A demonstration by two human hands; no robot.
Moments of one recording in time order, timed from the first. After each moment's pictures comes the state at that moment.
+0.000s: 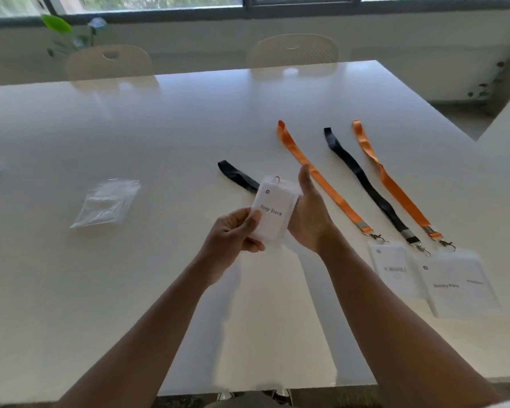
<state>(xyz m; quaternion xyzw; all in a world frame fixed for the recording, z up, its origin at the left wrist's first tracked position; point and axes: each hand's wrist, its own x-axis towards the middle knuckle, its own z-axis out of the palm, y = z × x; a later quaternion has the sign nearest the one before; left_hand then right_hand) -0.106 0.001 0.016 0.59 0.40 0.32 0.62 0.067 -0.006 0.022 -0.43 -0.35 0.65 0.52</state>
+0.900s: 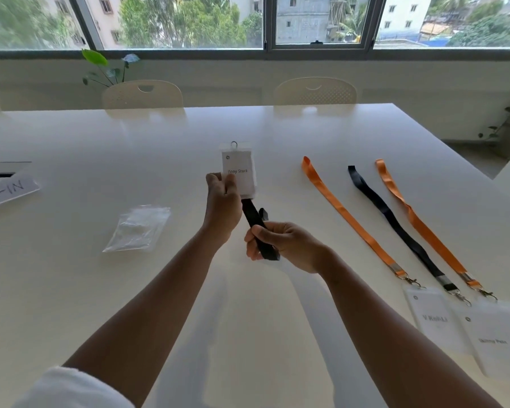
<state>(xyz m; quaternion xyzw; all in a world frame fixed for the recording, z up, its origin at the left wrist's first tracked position) -0.126 0.112 0.073 0.56 0.50 0.51 0.43 0.007 0.033 0.045 -0.43 -0.54 0.62 0.37</state>
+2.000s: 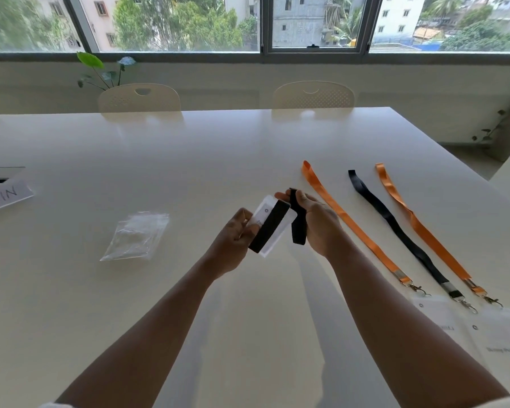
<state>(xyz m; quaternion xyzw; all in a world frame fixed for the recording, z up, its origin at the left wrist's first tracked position) -0.152 0.099 0.020 0.73 0.40 0.31 0.46 0.045 0.086 0.036 -0.49 -0.29 0.55 0.61</state>
